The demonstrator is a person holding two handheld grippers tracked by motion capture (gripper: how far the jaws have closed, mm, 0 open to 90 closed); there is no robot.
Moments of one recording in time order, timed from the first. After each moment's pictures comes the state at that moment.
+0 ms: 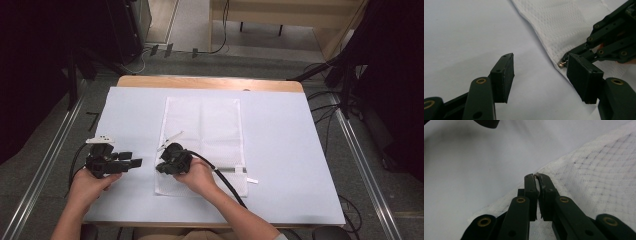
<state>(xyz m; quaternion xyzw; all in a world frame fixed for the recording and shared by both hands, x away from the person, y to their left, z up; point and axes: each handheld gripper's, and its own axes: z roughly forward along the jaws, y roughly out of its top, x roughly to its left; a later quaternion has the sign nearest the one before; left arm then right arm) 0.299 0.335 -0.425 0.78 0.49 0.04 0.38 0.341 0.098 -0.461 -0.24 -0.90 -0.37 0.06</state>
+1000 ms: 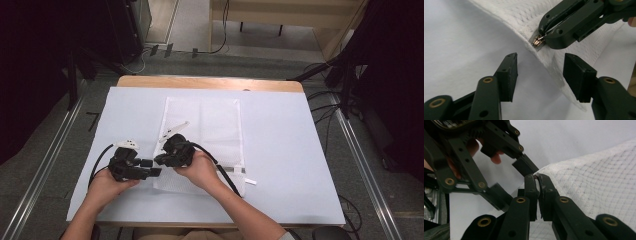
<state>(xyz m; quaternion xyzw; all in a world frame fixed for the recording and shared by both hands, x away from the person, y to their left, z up) 0.304 0.282 -0.438 0.83 0.42 -0.02 0.36 0.345 0.087 -0.424 -0.23 -0.88 -0.41 0.05</state>
